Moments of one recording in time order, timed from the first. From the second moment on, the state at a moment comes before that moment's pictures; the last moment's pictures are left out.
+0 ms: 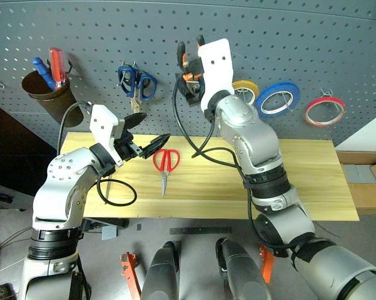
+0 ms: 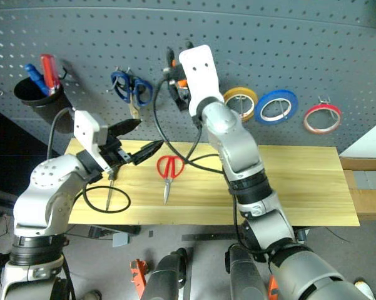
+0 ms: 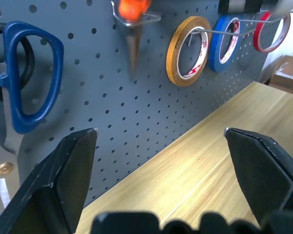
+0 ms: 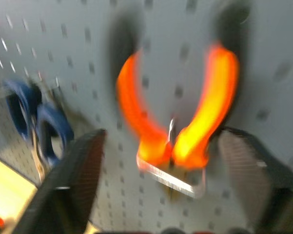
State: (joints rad) left arm -0.41 0.60 0.16 -0.19 -0.44 0.40 -0.71; right arm -1.03 0.06 0.12 0.15 0.04 0.61 0.05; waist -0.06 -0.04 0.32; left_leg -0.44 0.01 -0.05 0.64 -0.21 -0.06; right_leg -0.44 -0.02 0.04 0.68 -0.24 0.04
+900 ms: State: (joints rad) left arm -0.28 0.39 0.03 -0.09 -0.26 0.73 -0.32; right arm -0.59 -0.16 0.34 -0.26 0.14 1.02 0.39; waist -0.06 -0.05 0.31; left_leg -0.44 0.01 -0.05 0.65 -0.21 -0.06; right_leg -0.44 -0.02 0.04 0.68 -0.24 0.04
